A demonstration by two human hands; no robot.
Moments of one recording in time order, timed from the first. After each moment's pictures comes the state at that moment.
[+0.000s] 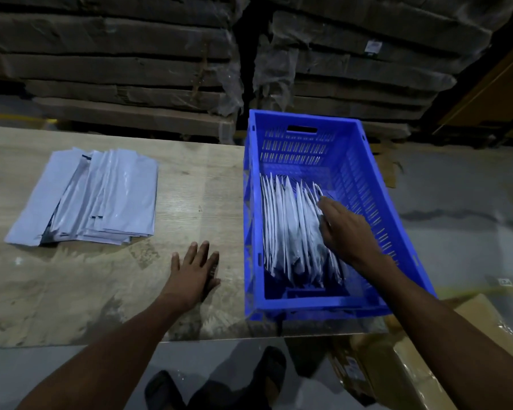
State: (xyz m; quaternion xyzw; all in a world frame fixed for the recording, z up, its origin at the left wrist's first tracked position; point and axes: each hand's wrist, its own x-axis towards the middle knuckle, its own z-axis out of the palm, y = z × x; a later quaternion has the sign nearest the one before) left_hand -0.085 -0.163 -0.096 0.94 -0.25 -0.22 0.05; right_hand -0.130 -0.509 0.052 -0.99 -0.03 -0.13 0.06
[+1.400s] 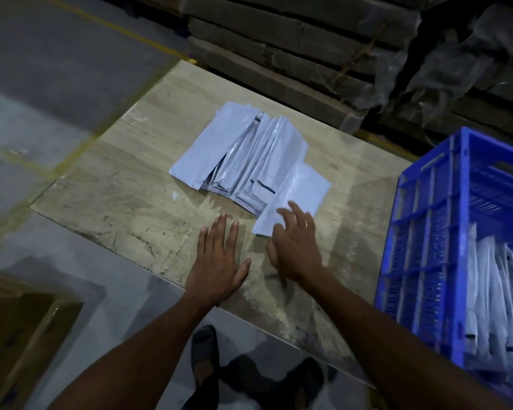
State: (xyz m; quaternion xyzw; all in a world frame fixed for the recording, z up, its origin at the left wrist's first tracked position) left_hand -0.106 0.039 -0.141 0.99 -0.06 0.07 0.12; right_hand -0.030 -0.156 -0.086 -0.96 -0.27 -0.05 0.05
